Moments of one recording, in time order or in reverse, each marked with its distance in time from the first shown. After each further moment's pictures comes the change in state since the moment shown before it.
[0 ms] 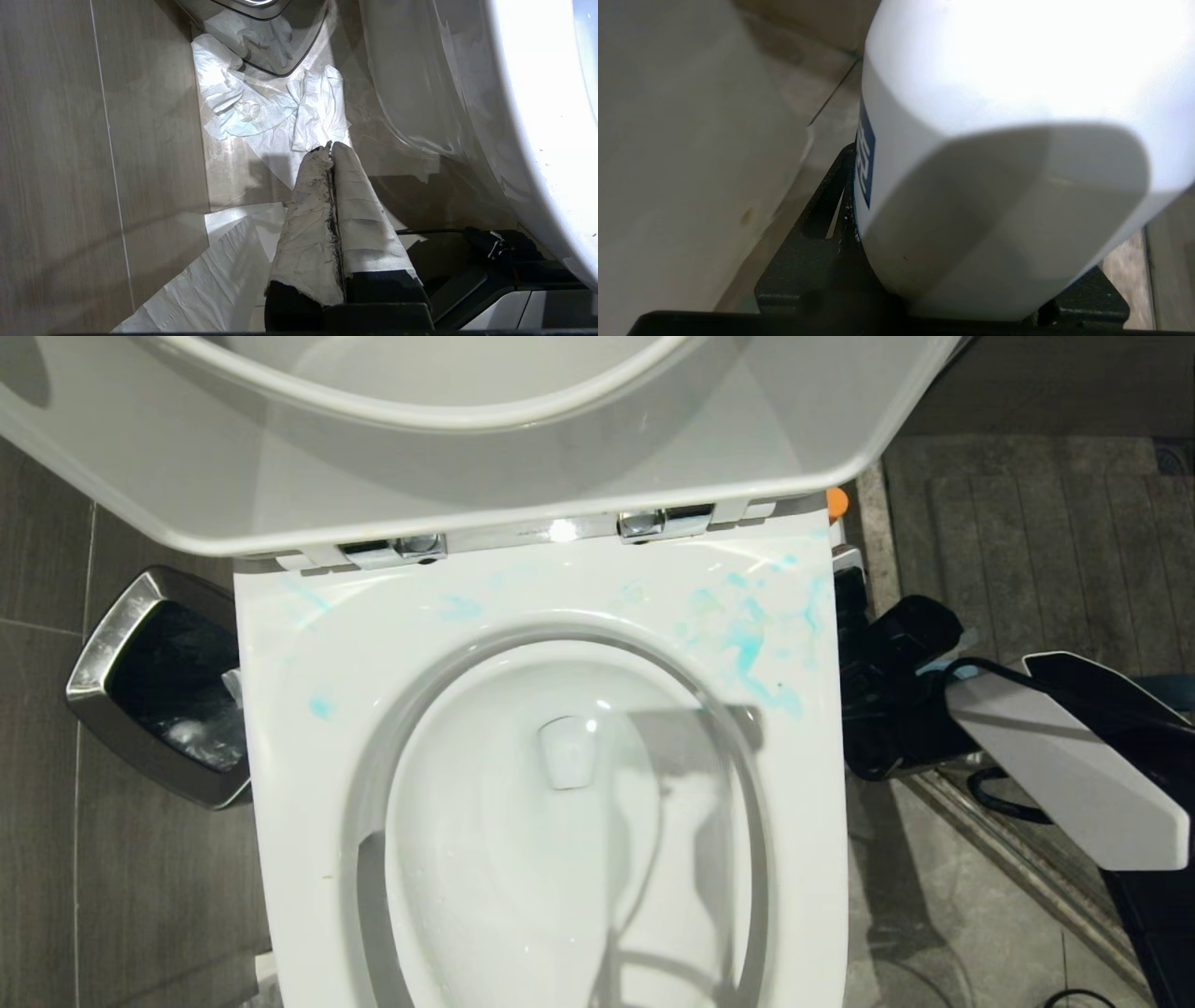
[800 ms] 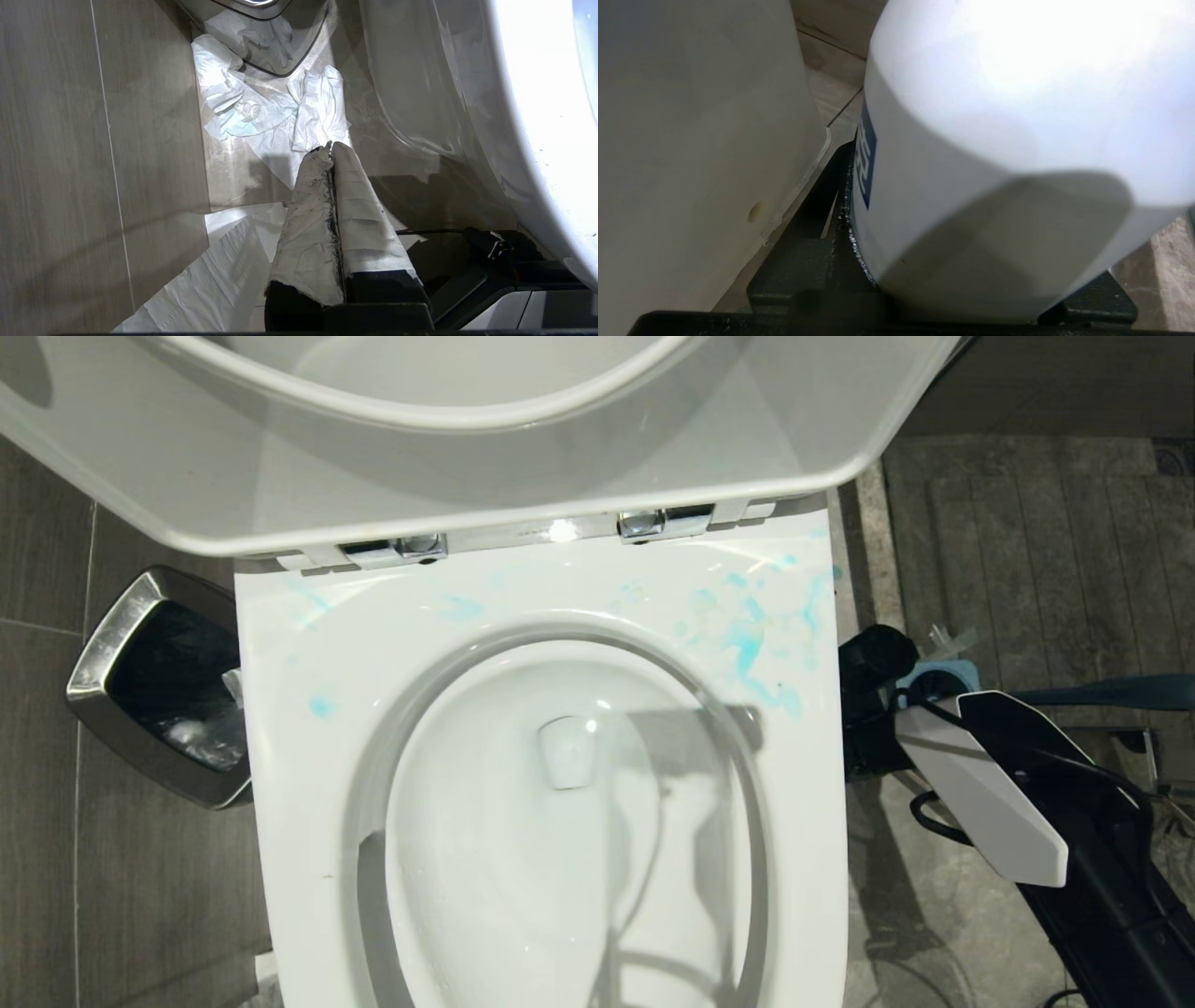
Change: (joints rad) left arm 0.000 0.000 0.000 0.000 0.000 0.000; right arm -0.009 0.237 -0.329 0.002 0.084 -0.015
